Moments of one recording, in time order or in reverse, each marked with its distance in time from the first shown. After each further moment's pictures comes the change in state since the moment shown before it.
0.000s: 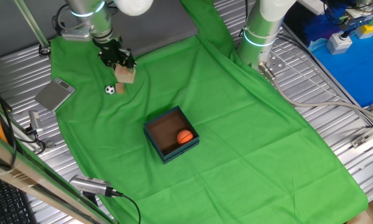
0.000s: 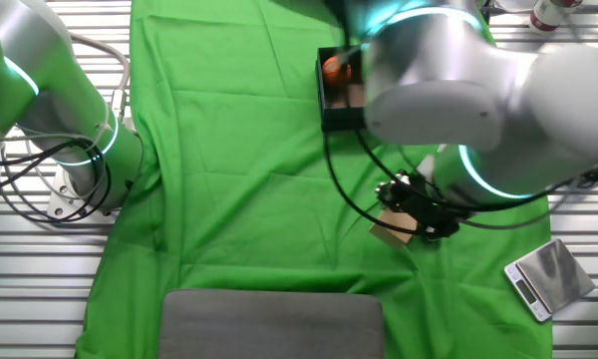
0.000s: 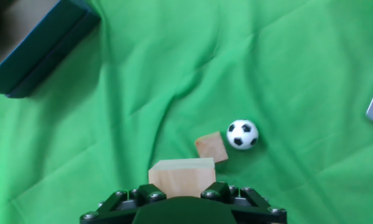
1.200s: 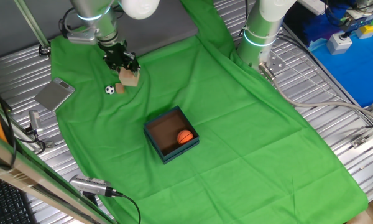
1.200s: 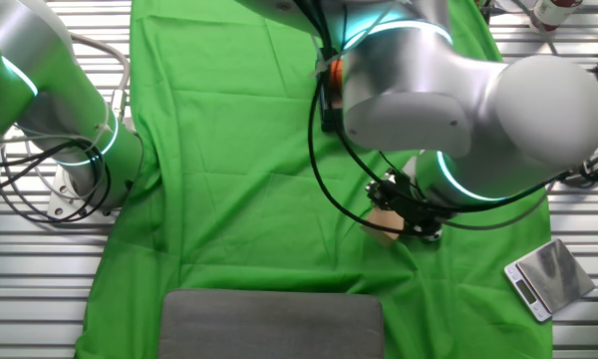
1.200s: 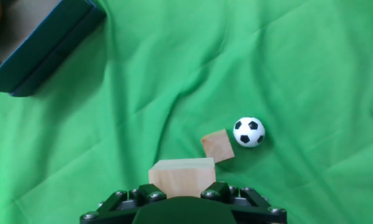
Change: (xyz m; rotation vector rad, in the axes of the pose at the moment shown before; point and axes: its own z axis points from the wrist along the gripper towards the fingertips) arm -0.001 0.010 0.019 -0.006 -0.023 0.034
